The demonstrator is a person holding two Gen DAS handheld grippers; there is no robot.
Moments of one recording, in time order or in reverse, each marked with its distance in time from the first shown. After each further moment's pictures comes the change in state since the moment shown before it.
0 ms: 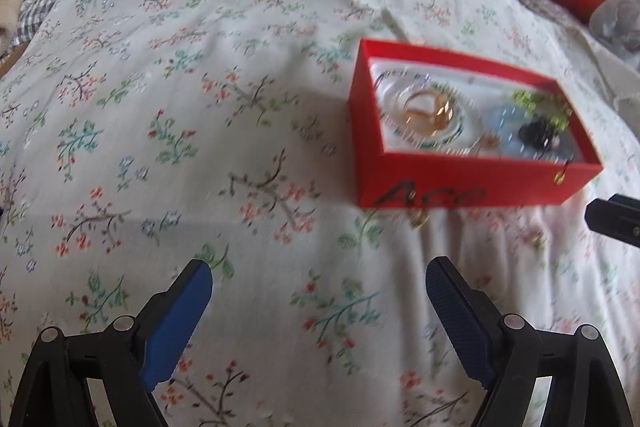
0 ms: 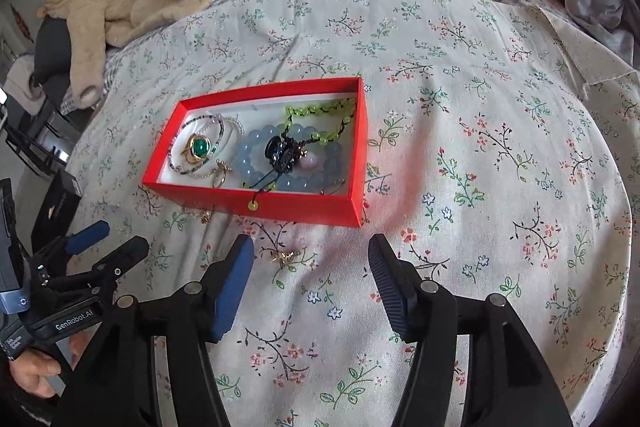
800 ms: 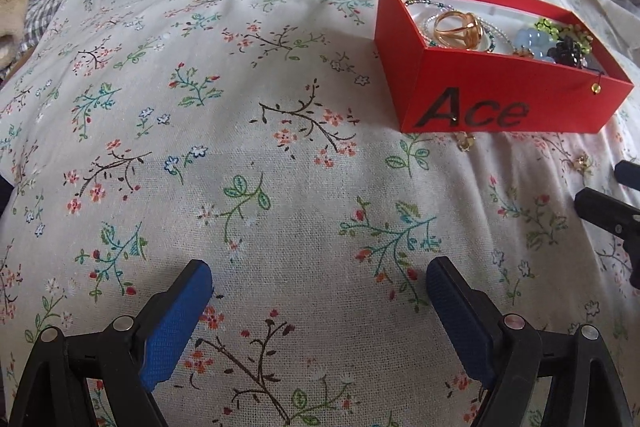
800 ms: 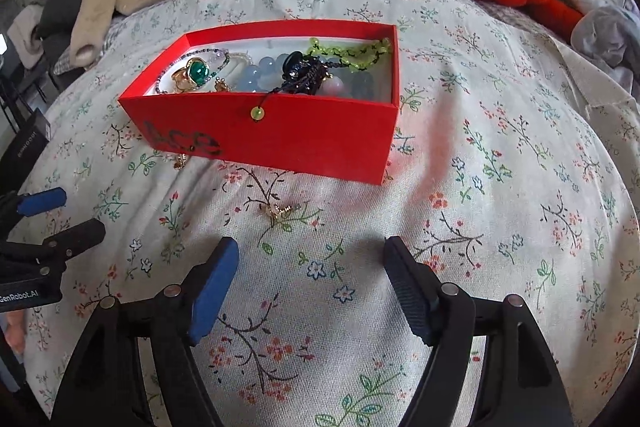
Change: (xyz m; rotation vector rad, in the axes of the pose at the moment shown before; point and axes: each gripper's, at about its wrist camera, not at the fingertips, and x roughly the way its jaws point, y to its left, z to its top) left arm 0.013 0.011 -0.033 0.074 0.002 0.068; right arm 0.042 0.019 -0.048 -0.159 -0.102 -0.098
